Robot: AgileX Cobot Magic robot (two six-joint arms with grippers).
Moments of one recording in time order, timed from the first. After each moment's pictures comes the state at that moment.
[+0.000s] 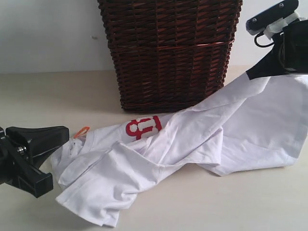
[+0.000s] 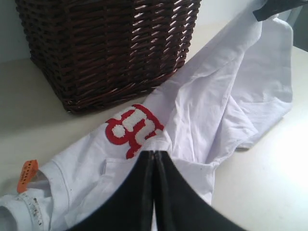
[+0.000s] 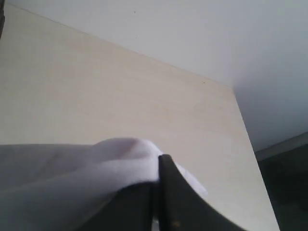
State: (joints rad) left arm -0.52 1.07 -0.24 0.41 -0.47 -0.47; right arm 0.31 1.69 -1.02 -1.44 0.67 1.20
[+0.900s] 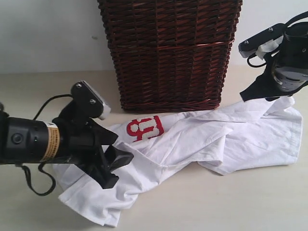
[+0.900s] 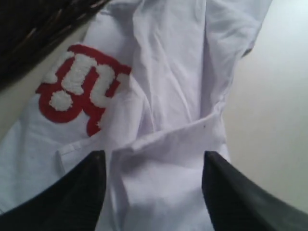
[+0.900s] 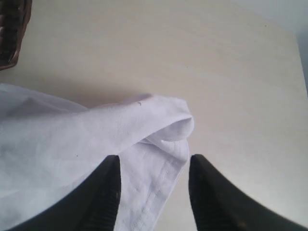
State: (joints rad) left arm -0.56 1.63 -0.66 1.17 -0.32 -0.85; right arm 0.31 1.72 -1.03 -1.06 0.64 0.86
